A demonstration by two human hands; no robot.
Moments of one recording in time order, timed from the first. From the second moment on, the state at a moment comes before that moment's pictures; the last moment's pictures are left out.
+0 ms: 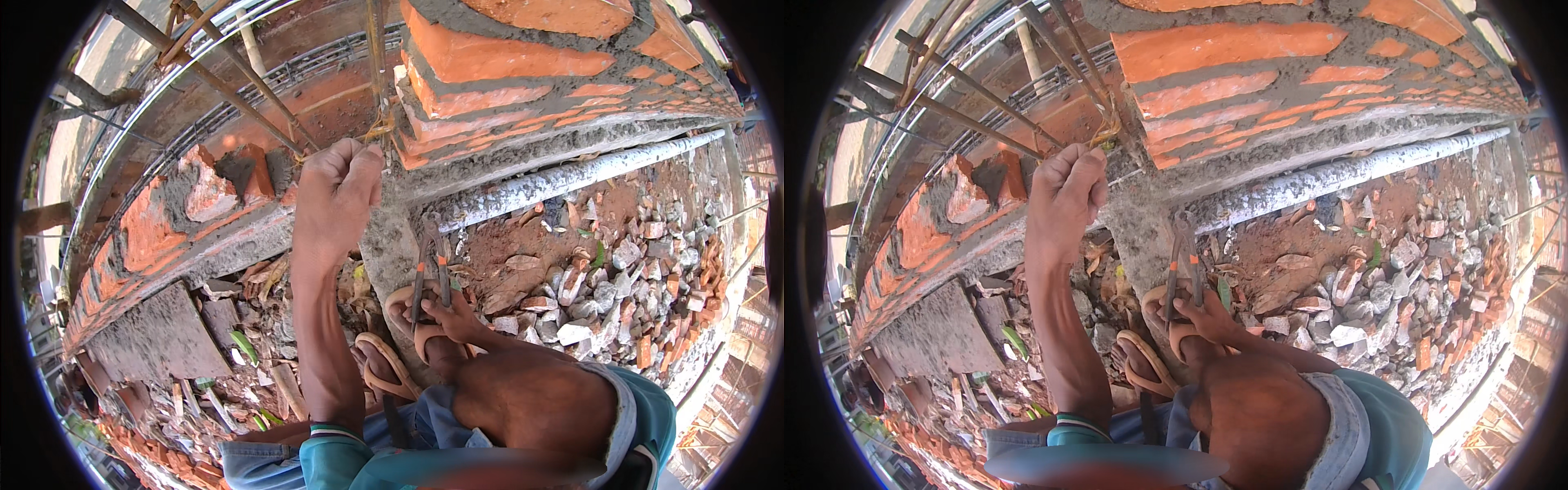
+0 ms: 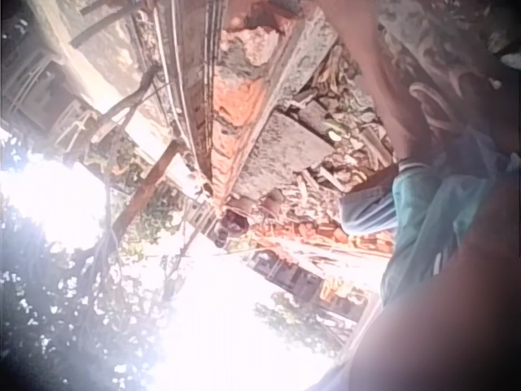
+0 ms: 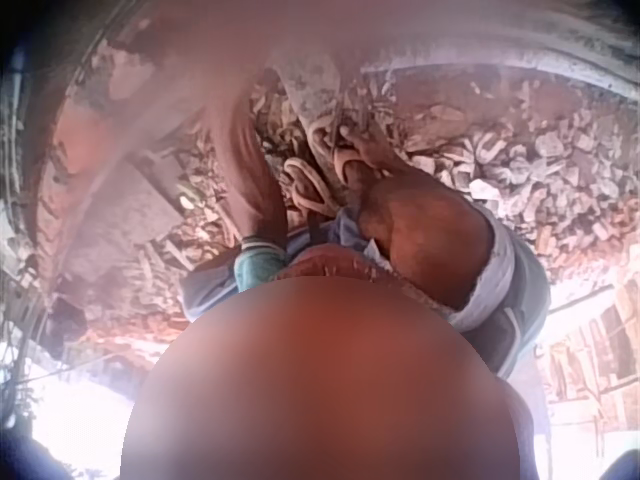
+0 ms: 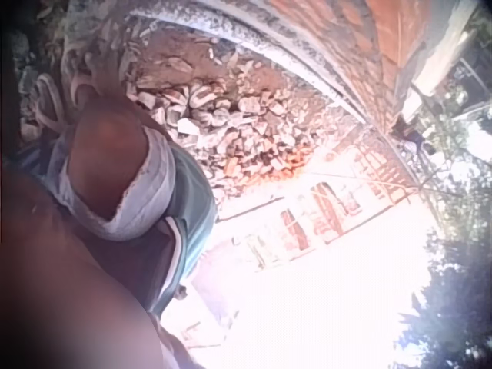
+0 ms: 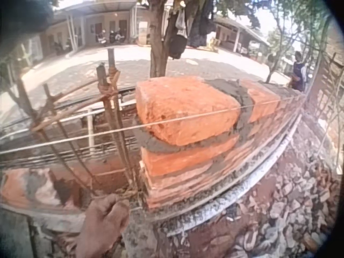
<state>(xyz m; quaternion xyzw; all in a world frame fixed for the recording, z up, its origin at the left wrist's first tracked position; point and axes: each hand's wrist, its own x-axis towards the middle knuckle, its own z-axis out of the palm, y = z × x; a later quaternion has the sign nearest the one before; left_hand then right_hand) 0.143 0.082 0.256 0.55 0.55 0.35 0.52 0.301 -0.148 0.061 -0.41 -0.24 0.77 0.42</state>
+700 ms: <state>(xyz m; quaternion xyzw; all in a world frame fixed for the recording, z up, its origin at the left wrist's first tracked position) 0.000 -0.037 0.138 0.53 0.77 -0.03 0.35 0.282 -0.060 0.089 -0.40 -0.26 0.85 0.24</state>
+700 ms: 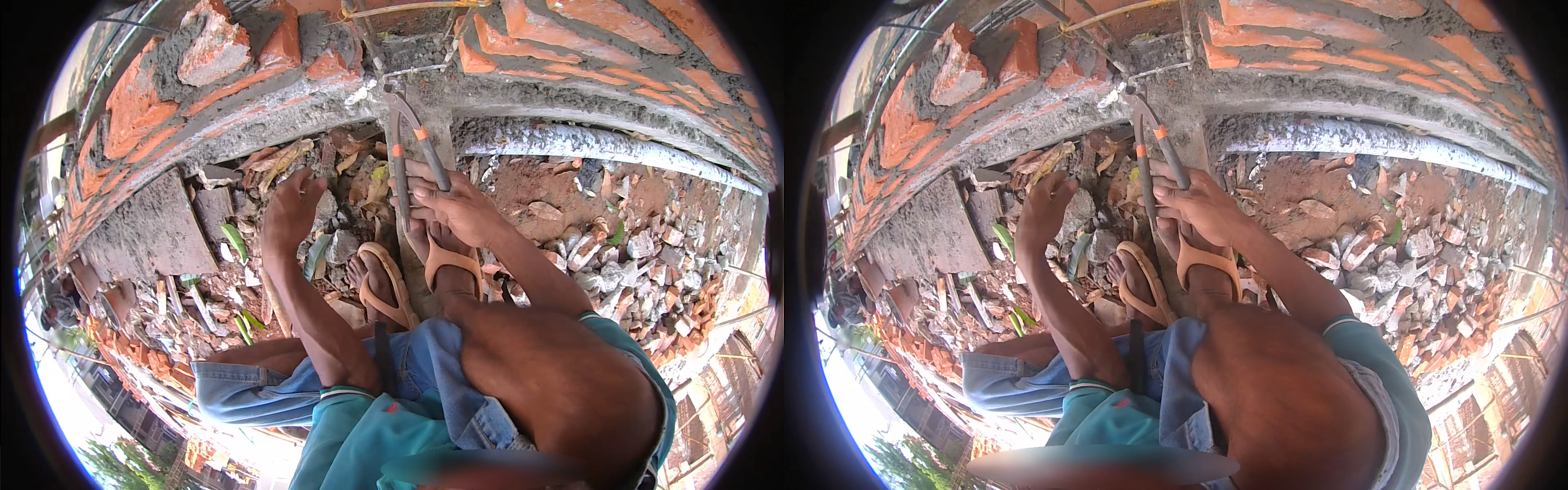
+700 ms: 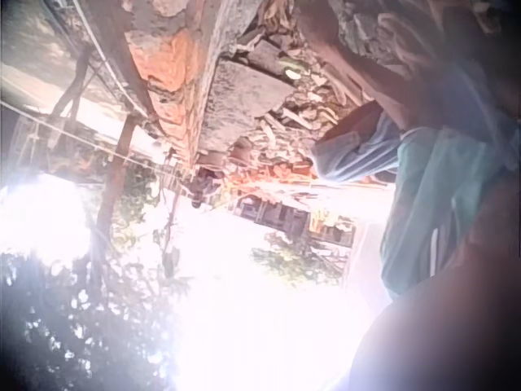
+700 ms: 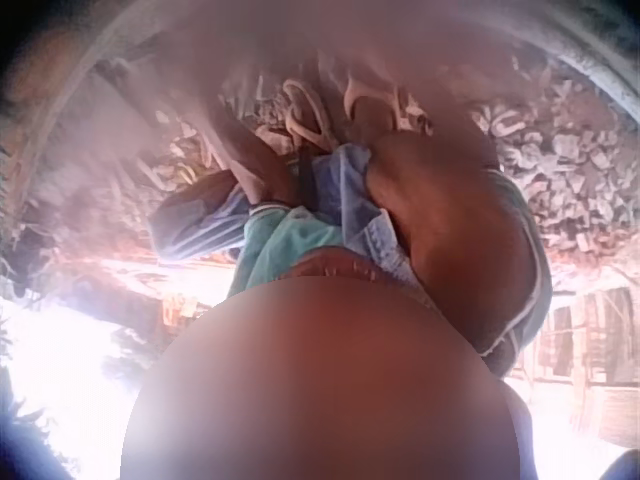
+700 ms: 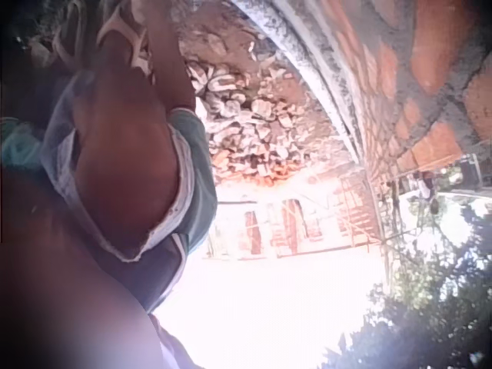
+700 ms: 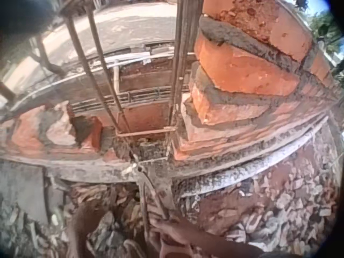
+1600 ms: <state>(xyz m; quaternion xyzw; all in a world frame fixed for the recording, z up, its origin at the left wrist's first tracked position) 0.049 0.019 0.108 0.55 0.66 0.22 0.47 0.211 -0.037 0.076 -0.30 0.07 0.91 0.27</state>
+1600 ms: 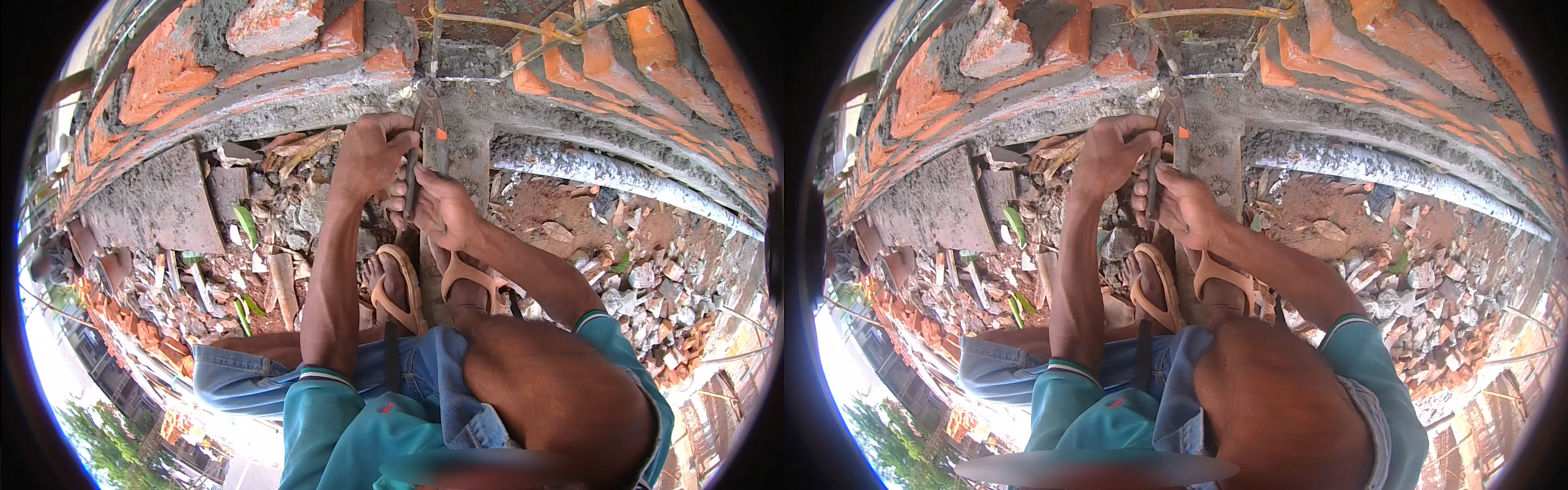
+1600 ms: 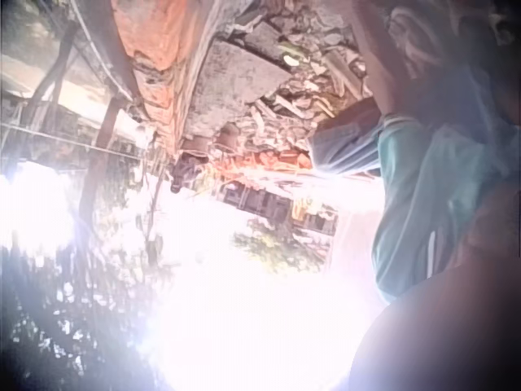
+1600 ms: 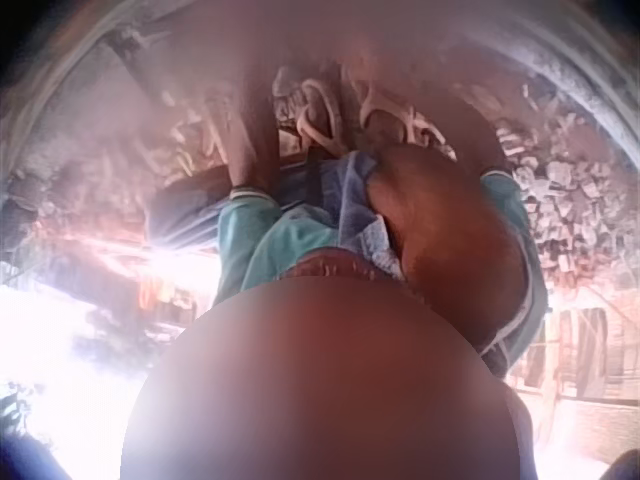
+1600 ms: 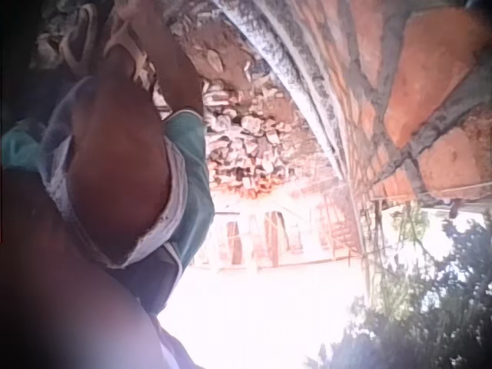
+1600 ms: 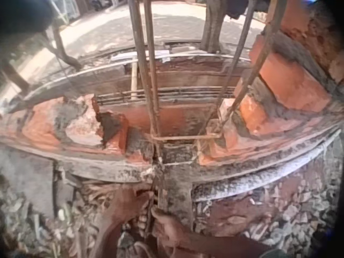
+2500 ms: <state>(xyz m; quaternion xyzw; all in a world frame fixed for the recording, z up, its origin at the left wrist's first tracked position) 0.117 0.033 0.070 0.34 0.67 0.42 0.51 0.333 0.030 0.126 -0.48 -0.32 0.81 0.12</state>
